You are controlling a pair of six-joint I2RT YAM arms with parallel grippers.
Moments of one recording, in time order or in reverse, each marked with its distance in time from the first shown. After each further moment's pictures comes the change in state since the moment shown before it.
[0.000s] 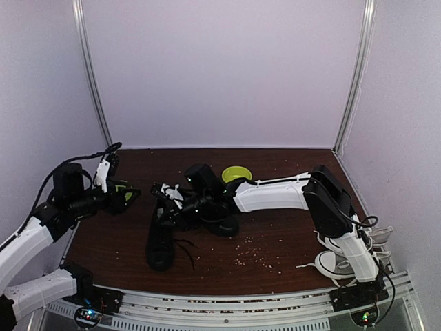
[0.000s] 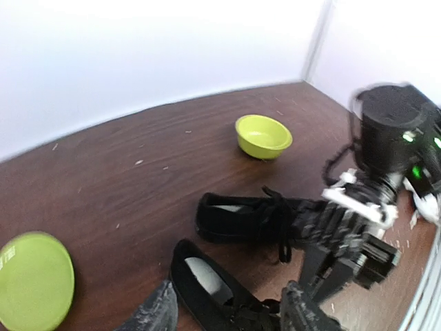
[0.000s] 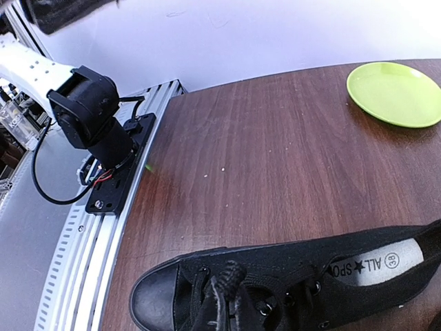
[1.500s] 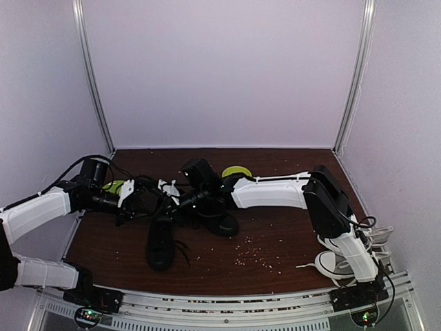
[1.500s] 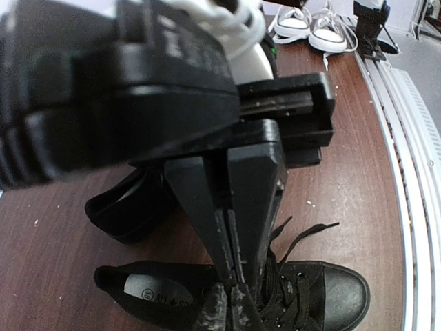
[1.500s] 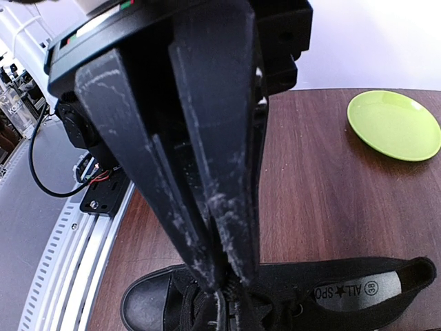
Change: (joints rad) left arm 0.059 0.404 0.156 -0.271 0.460 0.920; right arm -0.001 0.023 0.091 -0.056 -0.015 -0.098
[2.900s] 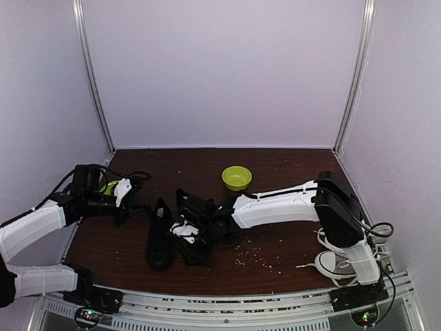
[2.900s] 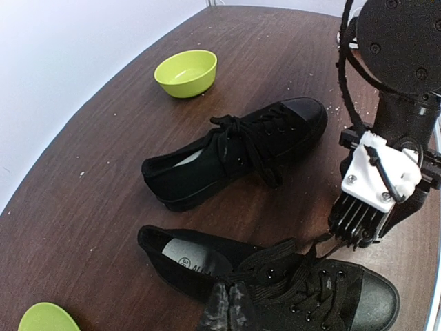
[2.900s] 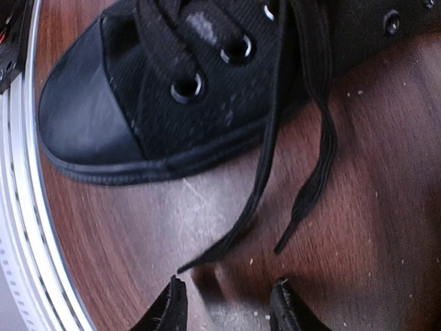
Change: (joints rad) left arm 0.000 -0.134 -0.110 0.167 -0.199 -0.258; right arm 0.145 -0.124 -0.205 -0.525 0.449 0.167
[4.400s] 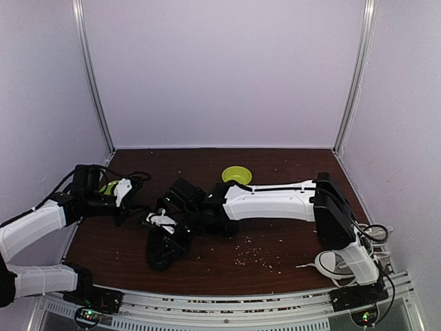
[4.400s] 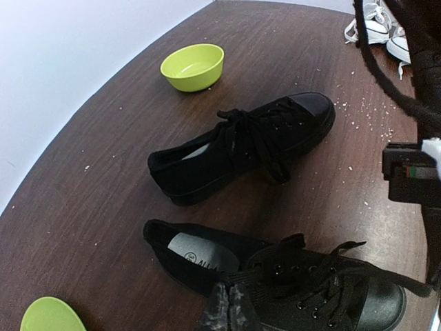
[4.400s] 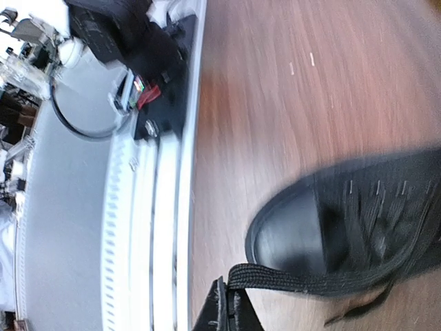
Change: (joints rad) left arm 0.000 0.002 0.000 0.000 -0.029 0.000; right arm 0.008 0.076 0.259 -0.003 -0.348 -0.075
